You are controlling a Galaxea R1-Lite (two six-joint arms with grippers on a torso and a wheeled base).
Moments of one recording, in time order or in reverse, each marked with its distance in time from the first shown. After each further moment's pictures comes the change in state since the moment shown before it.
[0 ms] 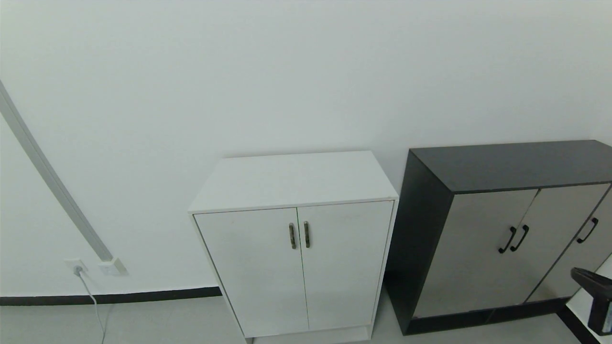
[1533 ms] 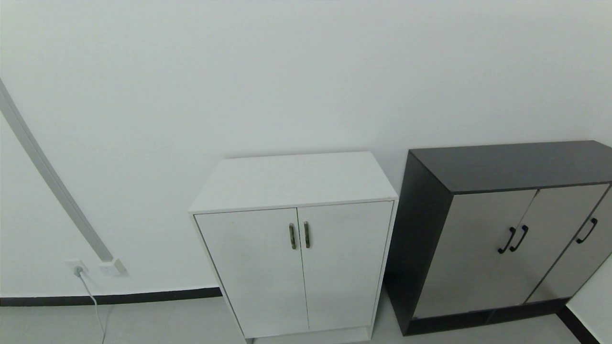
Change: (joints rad) left arm 0.000 0.000 0.000 0.000 0.002 -0.002; right arm 0.015 -0.599 0.172 0.557 0.189 0.037
